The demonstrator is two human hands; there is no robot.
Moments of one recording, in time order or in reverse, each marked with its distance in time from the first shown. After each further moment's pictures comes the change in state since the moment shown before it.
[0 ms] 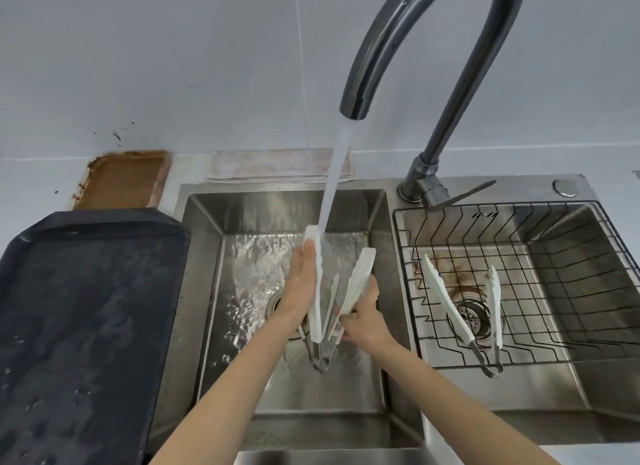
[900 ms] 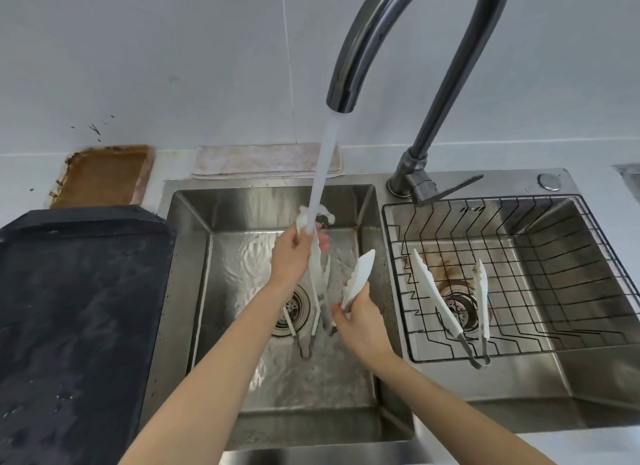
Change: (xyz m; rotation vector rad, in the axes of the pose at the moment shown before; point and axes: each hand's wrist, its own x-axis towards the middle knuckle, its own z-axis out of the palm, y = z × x) left_hand 0.024 0.018 0.003 -0.003 0.045 0.131; right_hand -0.023 -0.005 -0.006 -0.194 0.114 -0.128
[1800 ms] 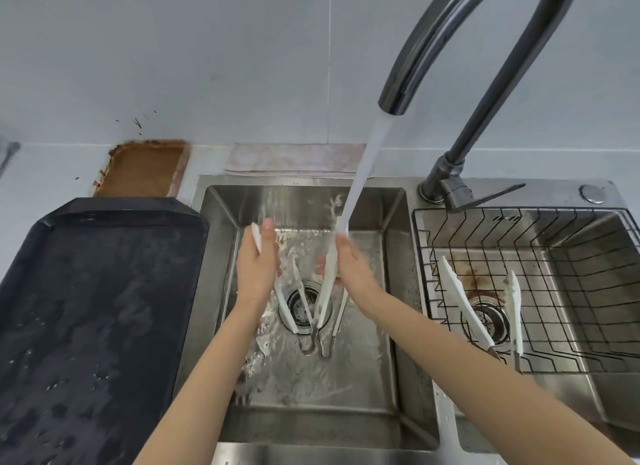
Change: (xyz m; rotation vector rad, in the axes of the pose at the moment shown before) left_hand -0.021 0.002 -0.074 0.000 0.278 0.081; right_hand 0.049 -0.070 0.019 0.511 -0.169 0.063
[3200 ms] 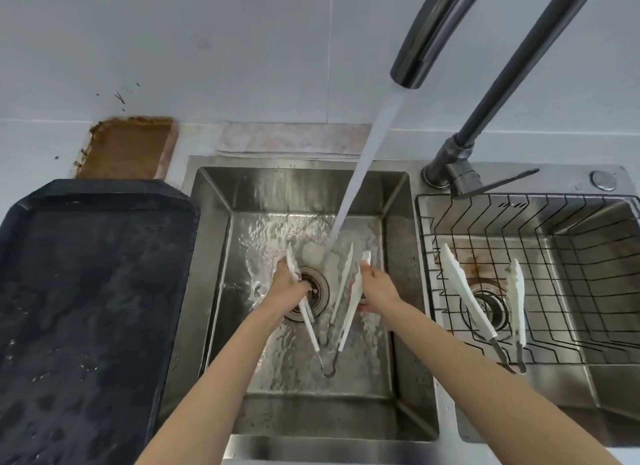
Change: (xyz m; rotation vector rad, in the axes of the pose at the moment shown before) left_hand -0.006 -0.065 0.025 0.286 -0.419 -0.458; right_hand 0.023 0.065 -0.039 -0.268 0.124 0.303
